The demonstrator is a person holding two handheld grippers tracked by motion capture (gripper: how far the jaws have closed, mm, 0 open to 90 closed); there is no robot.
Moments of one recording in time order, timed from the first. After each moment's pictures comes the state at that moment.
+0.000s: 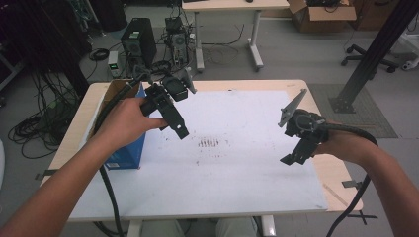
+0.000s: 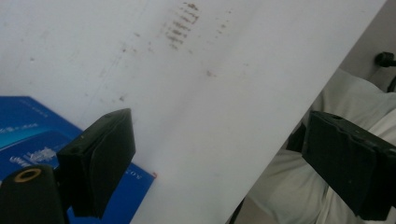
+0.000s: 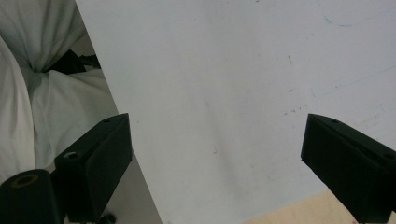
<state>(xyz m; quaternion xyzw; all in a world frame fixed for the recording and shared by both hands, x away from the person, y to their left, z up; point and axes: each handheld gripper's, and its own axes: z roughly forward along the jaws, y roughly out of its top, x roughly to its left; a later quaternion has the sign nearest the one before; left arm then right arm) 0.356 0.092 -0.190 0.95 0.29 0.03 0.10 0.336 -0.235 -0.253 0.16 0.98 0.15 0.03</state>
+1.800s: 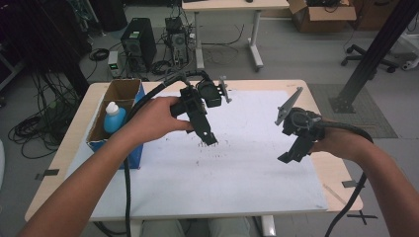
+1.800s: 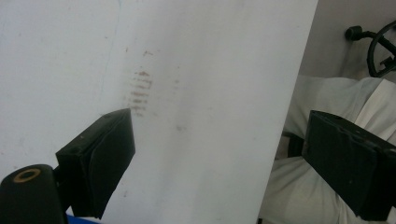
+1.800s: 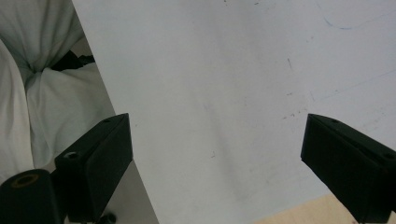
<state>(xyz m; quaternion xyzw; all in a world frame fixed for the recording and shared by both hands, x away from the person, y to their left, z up) 0.349 0.032 -0.189 0.98 0.14 0.02 0.13 0.341 -0.230 -0.254 0.16 0.98 0.15 0.03</state>
